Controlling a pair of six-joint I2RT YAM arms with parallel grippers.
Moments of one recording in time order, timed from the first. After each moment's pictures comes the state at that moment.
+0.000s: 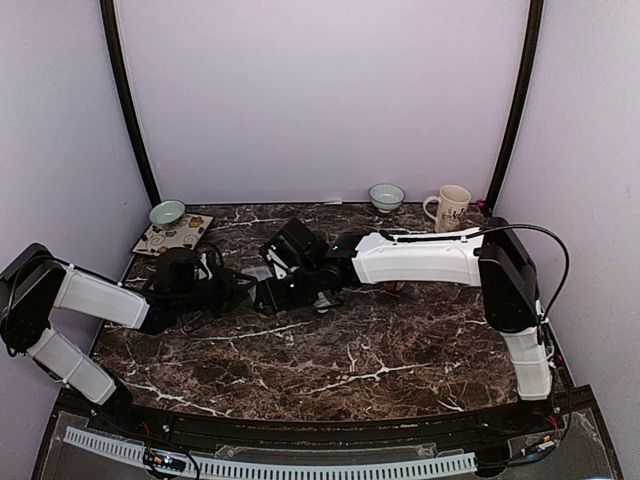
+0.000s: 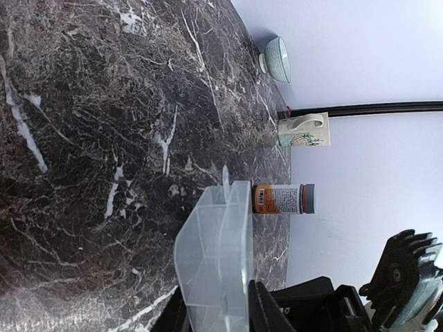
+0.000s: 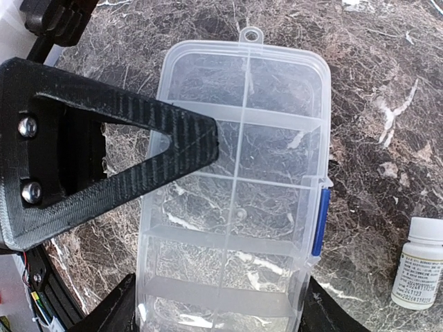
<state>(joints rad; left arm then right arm) -0.52 1.46 0.46 0.57 0.29 -1.19 1.08 2.17 1.77 -0.48 -0.08 0.53</state>
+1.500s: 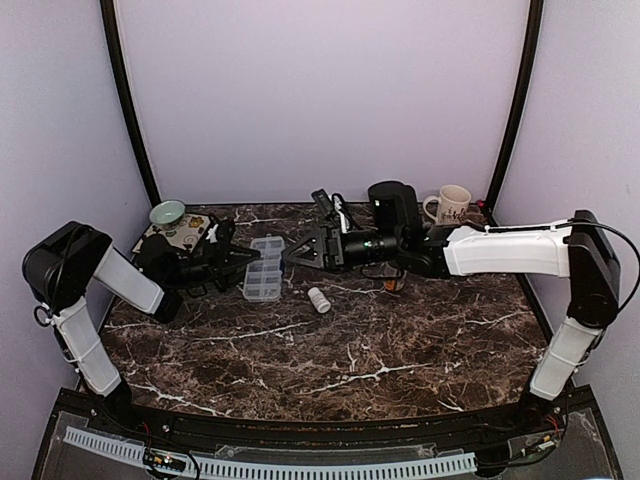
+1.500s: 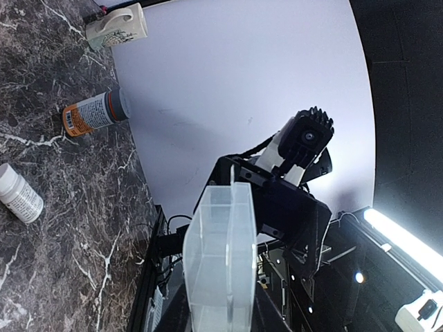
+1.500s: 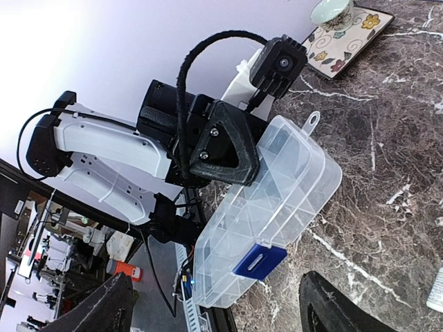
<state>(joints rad) -0.35 1.76 0.55 1.47 1.06 -1.58 0.87 1.71 1.21 0.21 -0.65 0.69</state>
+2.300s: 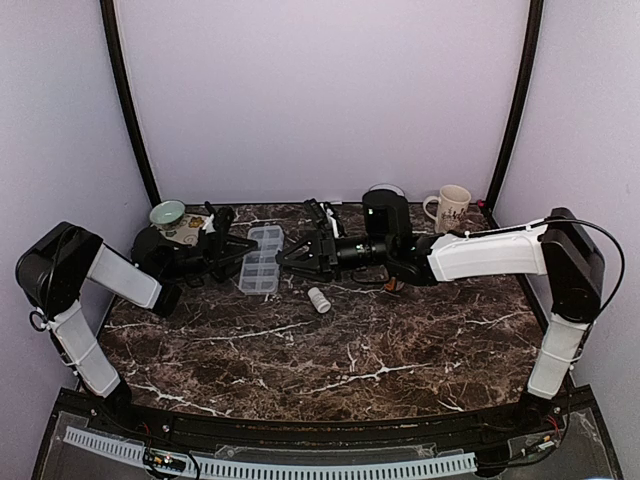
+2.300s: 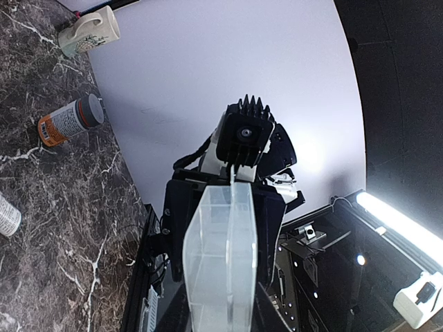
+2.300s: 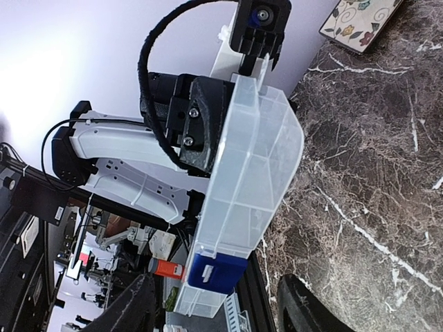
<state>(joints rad) -0.35 1.71 0.59 1.50 1.09 -1.62 0.87 1.81 1.20 0.42 -0.77 0.92</state>
